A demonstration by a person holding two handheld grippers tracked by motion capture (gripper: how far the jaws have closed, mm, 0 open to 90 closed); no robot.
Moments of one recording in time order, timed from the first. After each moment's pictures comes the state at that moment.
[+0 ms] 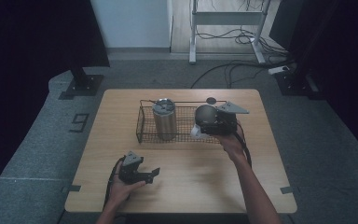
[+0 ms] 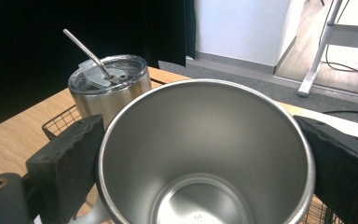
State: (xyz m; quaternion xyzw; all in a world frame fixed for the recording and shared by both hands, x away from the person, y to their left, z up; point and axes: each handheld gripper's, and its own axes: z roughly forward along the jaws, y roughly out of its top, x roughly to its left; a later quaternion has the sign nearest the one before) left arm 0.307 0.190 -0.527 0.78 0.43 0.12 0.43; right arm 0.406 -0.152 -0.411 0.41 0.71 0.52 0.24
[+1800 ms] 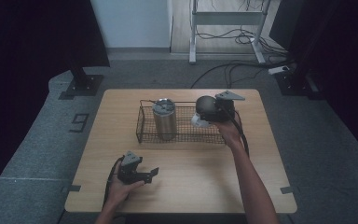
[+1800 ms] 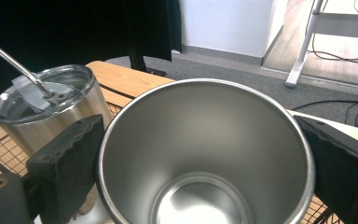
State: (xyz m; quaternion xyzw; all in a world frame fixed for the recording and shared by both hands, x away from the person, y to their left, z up) left arm 0.307 0.193 -0.526 0.79 0.43 0.12 0.43; right arm 0.458 -0.153 -0.415 0.44 0.70 0.51 0.24
